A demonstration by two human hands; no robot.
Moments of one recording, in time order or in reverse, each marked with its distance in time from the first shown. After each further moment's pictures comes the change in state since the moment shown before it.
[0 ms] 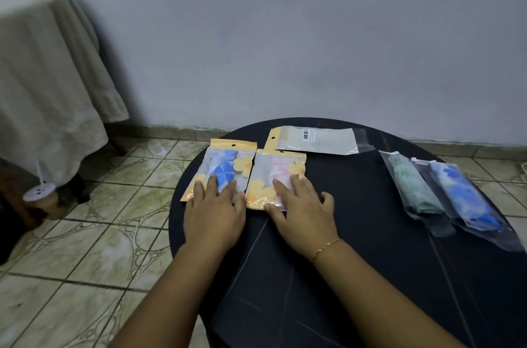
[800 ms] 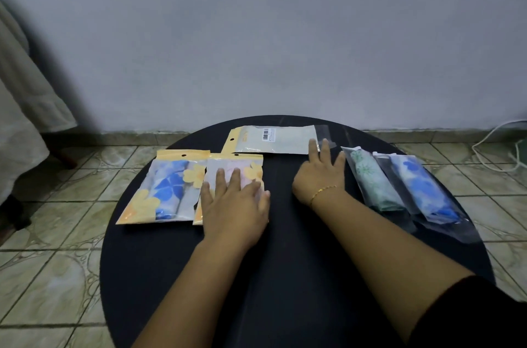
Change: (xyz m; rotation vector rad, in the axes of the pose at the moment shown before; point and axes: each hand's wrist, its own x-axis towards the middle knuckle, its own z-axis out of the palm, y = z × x) left_hand 0.016 0.097 0.018 0.070 -0.094 0.219; right_hand 0.072 0.092 -0.033 -0.403 -0.122 0.305
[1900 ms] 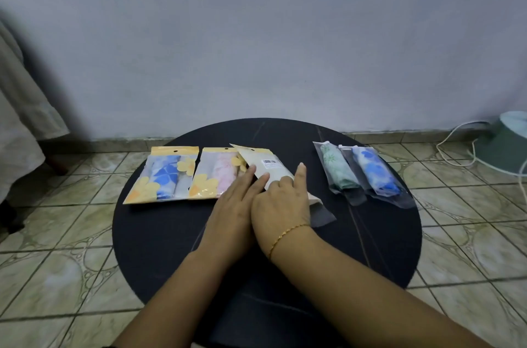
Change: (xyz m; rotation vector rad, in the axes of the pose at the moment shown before) left_hand -0.060 -0.004 0.010 -0.282 0.200 0.521; right_hand -0.157 -0.032 -0.053 -0.225 0.112 -0.219
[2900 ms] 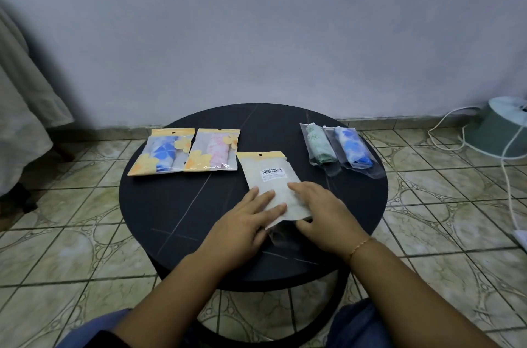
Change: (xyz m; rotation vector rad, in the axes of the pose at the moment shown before) left_hand -0.064 0.047 0.012 -0.012 -0.244 0.066; right_hand -0.081 0.081 0.082 0.776 0.092 -0.024
